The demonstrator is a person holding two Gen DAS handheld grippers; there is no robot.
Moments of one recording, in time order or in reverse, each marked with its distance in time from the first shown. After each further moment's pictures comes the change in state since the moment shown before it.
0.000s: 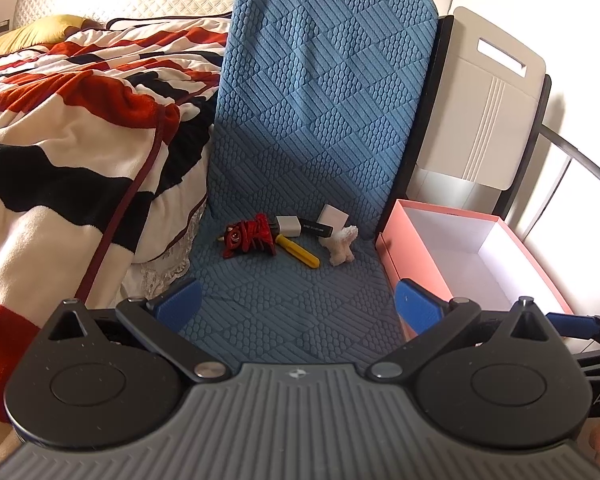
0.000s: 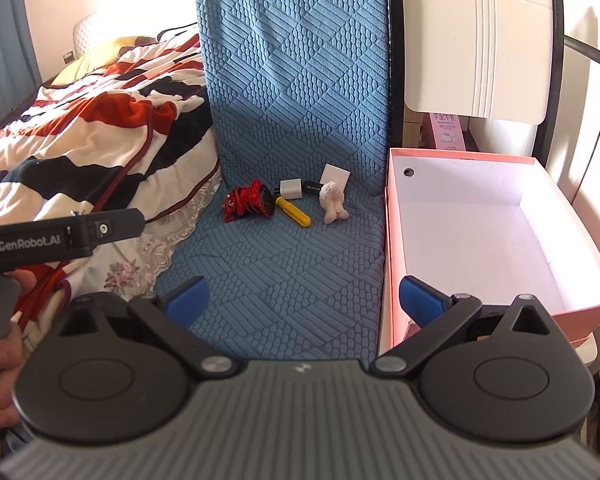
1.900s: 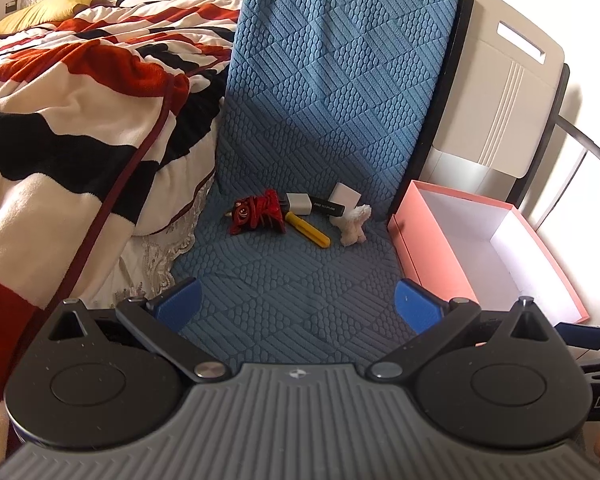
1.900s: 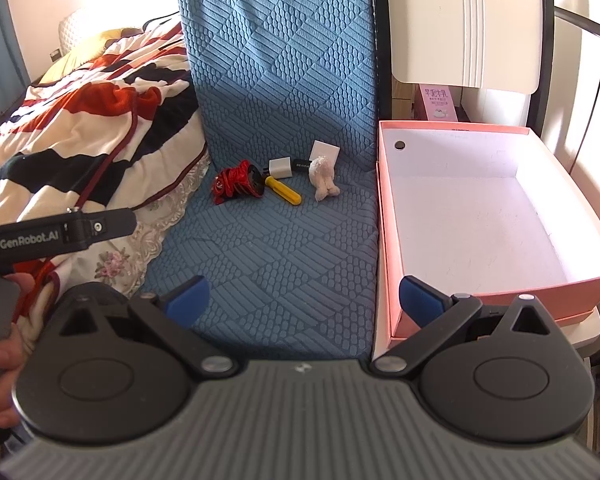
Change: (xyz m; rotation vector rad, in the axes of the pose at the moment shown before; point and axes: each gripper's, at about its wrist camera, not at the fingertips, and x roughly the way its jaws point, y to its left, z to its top) left arm 0.022 0.006 -0.010 -0.031 0.060 0.026; right arm 0.011 -0.010 -0.009 0.043 0.053 -0.009
